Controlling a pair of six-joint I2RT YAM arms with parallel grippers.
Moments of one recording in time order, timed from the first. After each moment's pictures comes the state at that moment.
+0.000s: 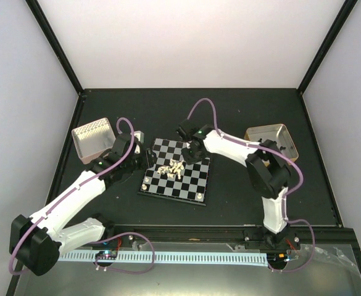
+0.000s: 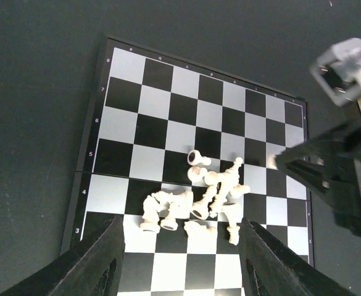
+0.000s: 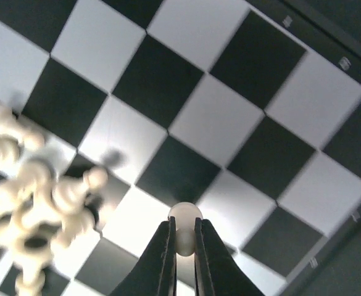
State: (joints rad) left arm -0.51 1.03 0.76 -0.51 0.02 -0.61; right arm 0.77 2.00 1.49 -0.81 0.07 0.35
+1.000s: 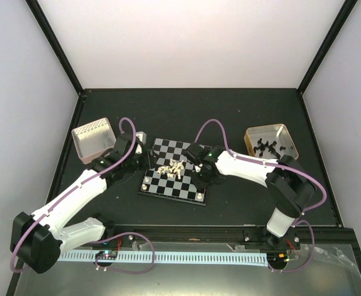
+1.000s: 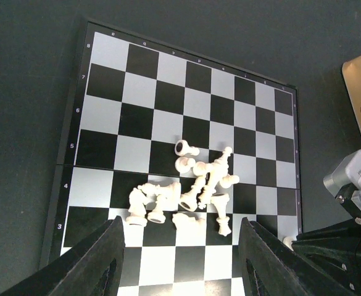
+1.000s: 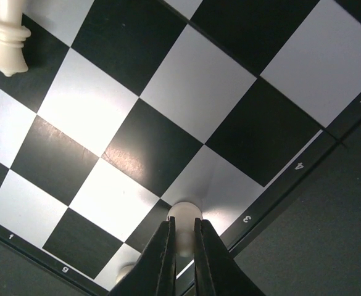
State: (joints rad) left arm -0.50 1.05 0.76 -0.50 0.07 -0.61; right arm 0.88 1.70 1.10 -0.79 -0.03 0.43
